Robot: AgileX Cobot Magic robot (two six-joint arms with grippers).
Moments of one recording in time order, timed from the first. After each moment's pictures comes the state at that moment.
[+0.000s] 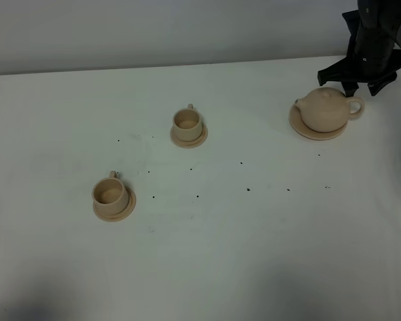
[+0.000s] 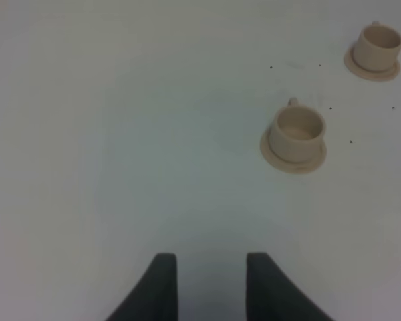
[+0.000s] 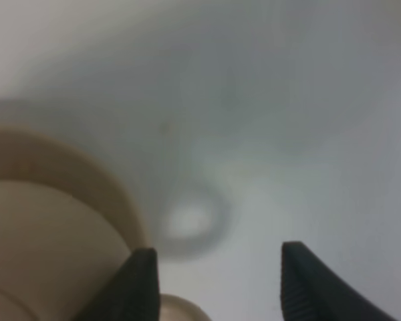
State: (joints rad) left arm 0.04 0.00 -0.50 -0.03 1.04 0.01; right arm 0.24 2.50 -2.28 -0.19 1.20 0.09
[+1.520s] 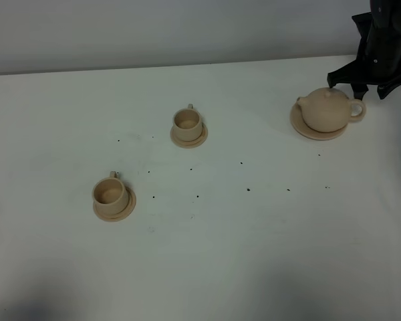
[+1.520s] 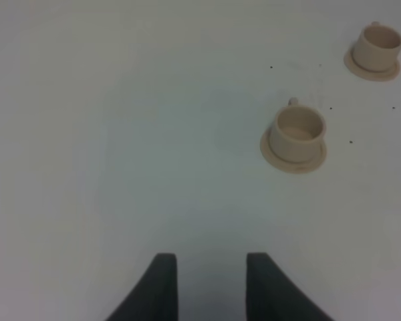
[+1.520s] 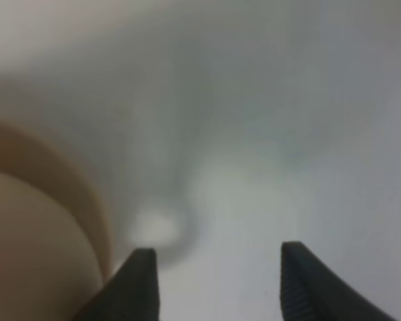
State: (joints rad) left arm 0.04 0.00 -0.50 -0.03 1.04 0.01; right arm 0.20 2.50 -2.25 -0.16 1.21 0.05
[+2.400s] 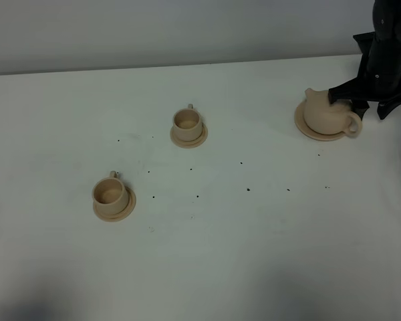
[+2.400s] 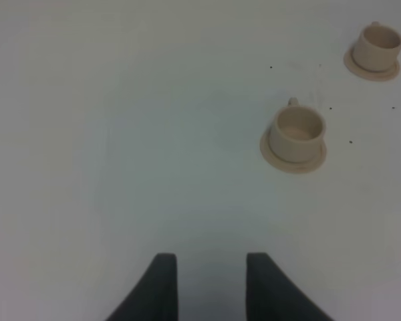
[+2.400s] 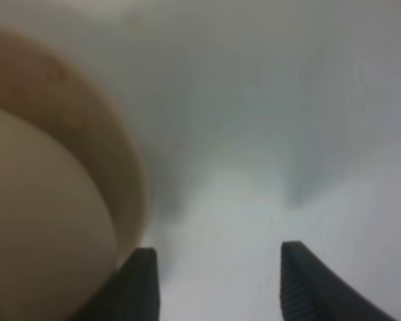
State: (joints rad) left arm 0.04 0.00 -0.50 -0.03 1.04 0.01; right arm 0.19 2.46 -2.12 -0.10 1.21 0.05
